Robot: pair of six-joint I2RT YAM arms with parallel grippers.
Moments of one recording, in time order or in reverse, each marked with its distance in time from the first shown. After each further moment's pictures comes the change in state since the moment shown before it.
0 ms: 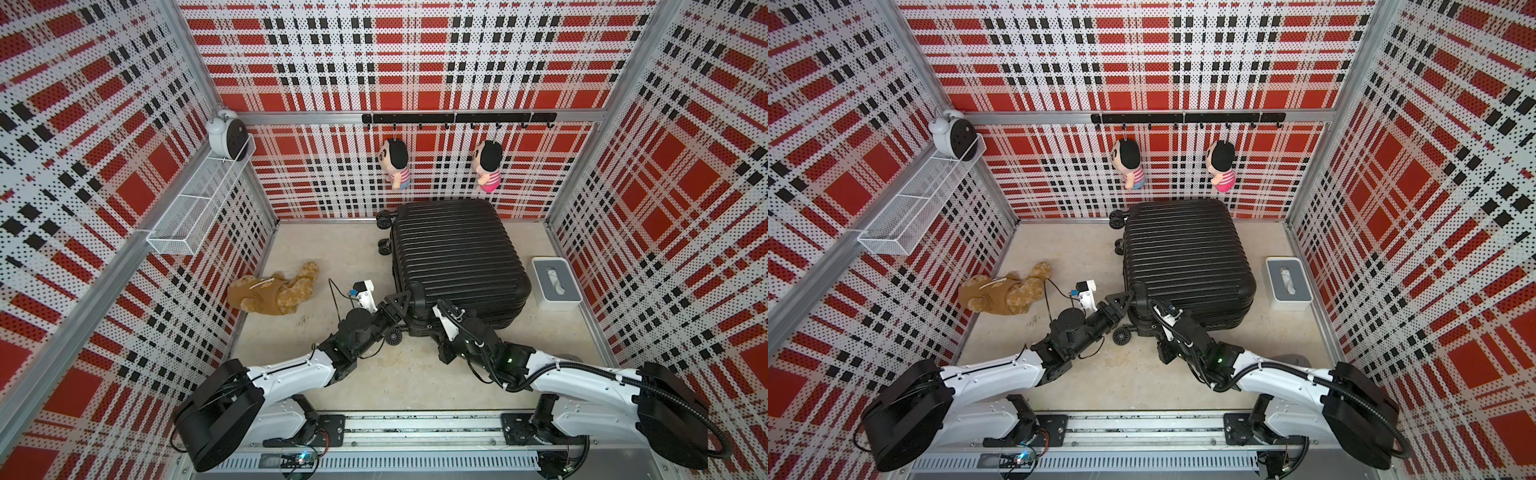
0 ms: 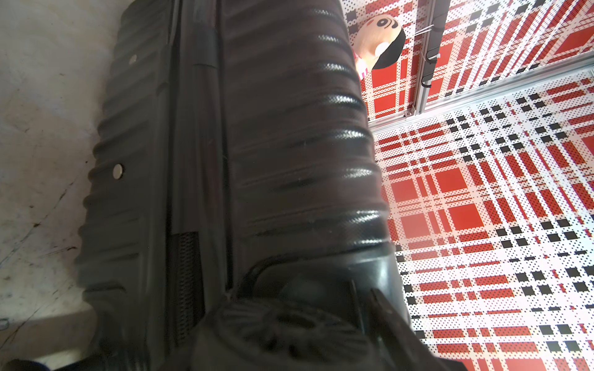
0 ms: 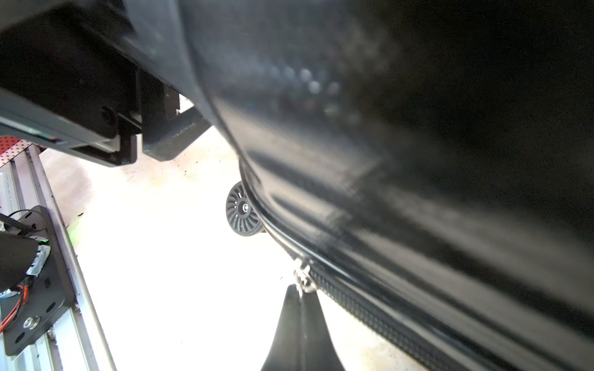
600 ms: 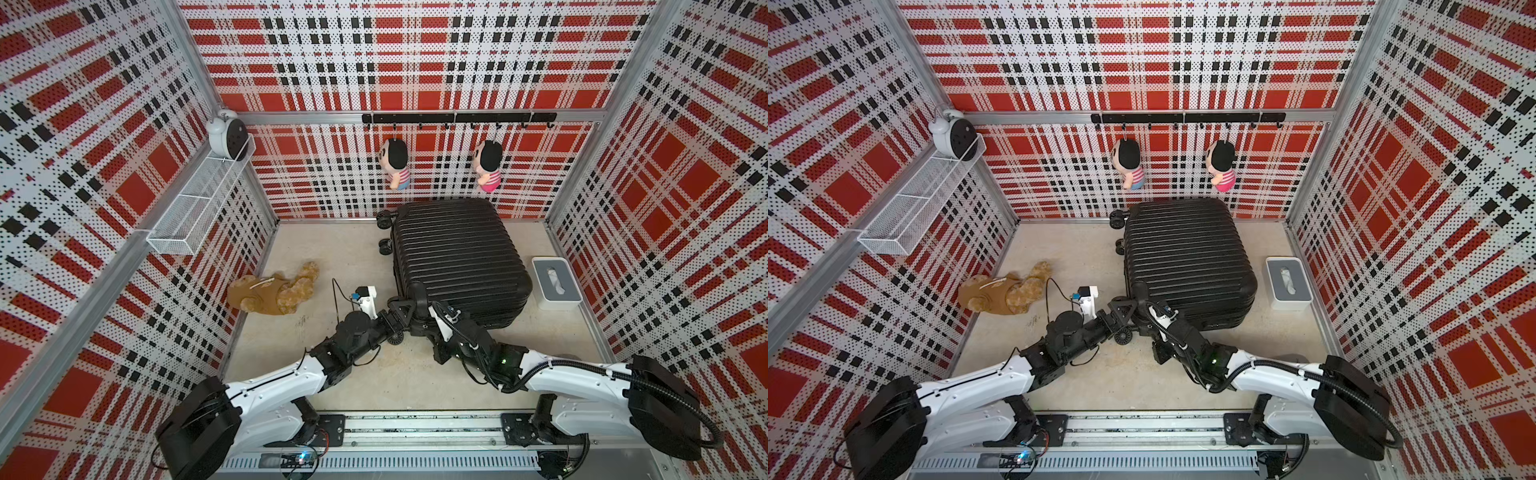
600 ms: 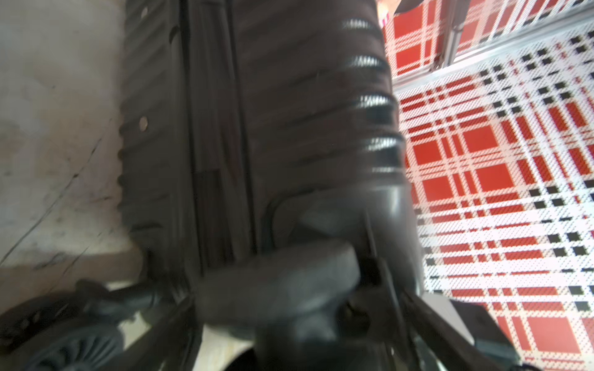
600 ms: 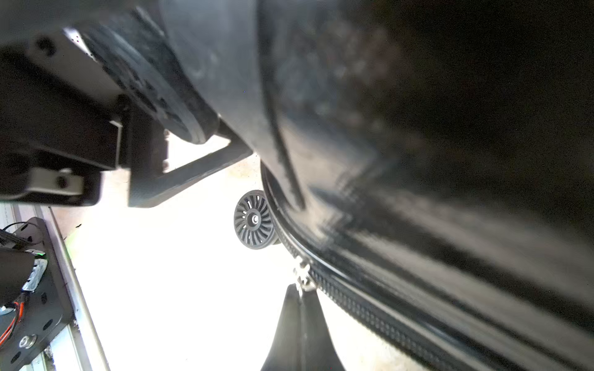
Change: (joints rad) left arm -0.021 -0.178 0.000 -0.289 0.080 0.083; right arm 0.027 0.040 0.016 0.029 0.054 0.033
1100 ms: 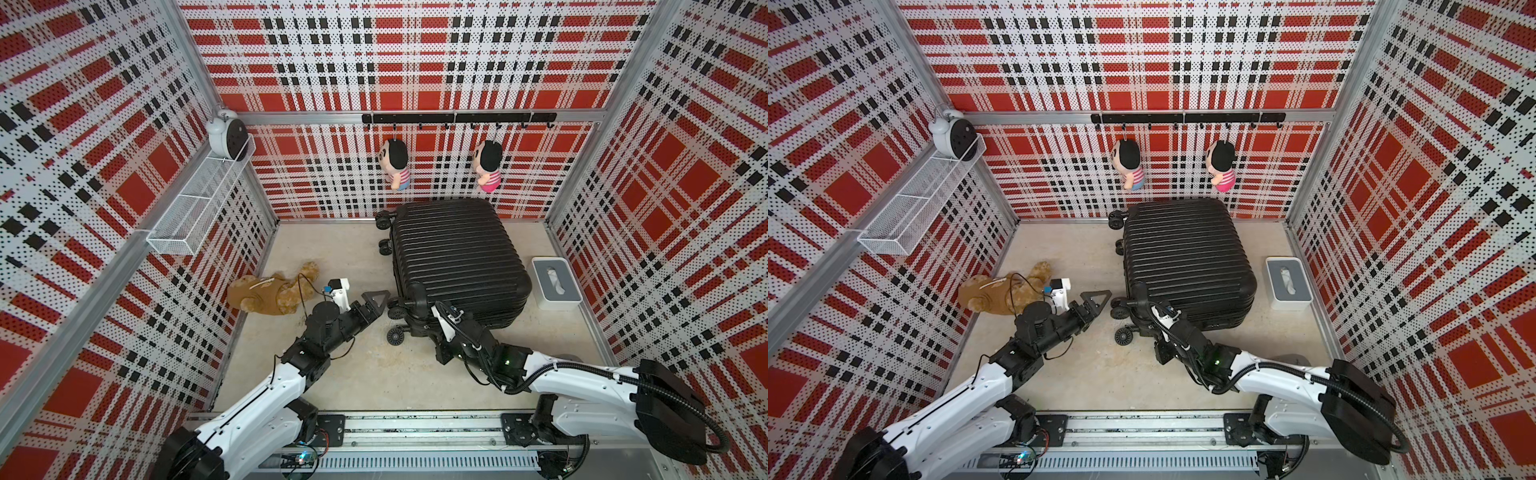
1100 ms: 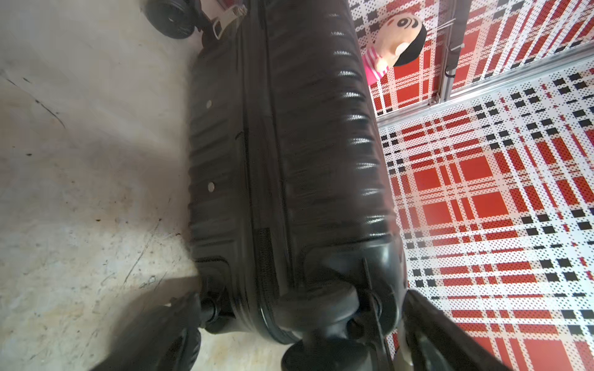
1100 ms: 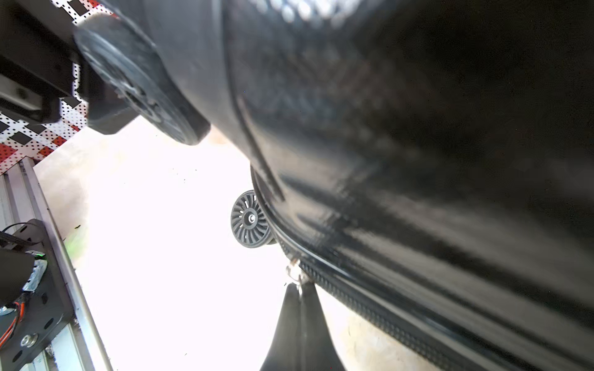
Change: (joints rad) left arm 0.315 -0.144 -0.004 -0.132 0.255 0.060; right arm -0.002 -0.039 -0.008 -0.029 0.016 0.002
